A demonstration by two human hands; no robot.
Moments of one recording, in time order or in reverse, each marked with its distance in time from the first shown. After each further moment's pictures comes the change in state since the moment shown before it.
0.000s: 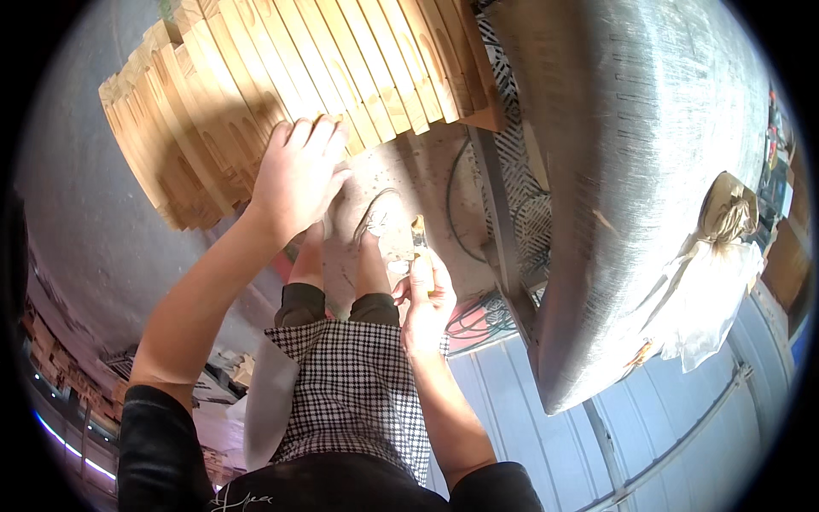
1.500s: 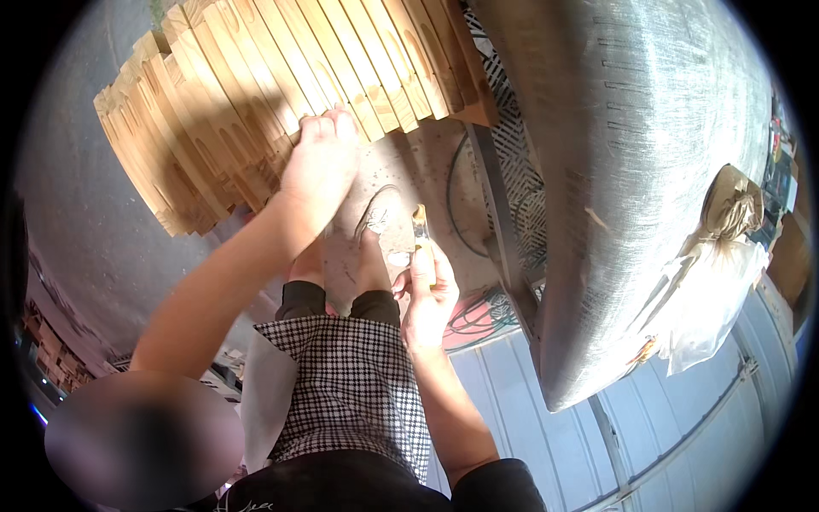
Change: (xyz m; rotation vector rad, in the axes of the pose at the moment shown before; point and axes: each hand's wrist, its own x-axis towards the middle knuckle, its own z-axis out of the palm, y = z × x) left_hand 0.037 0.039 0.011 0.435 -0.204 -0.014; right_hand 0.009 -0.015 0.001 0.059 -0.021 0.007
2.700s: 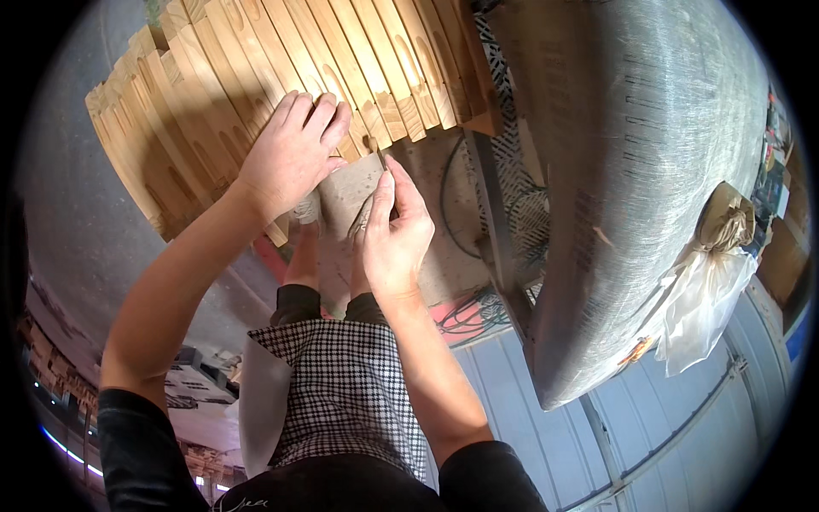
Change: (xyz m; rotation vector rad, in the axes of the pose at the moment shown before) left_hand -0.006 -0.064 0.028 -0.375 0.287 0.141; right_hand 0.051 -0.027 0.095 -0.612 -0.045 -0.361
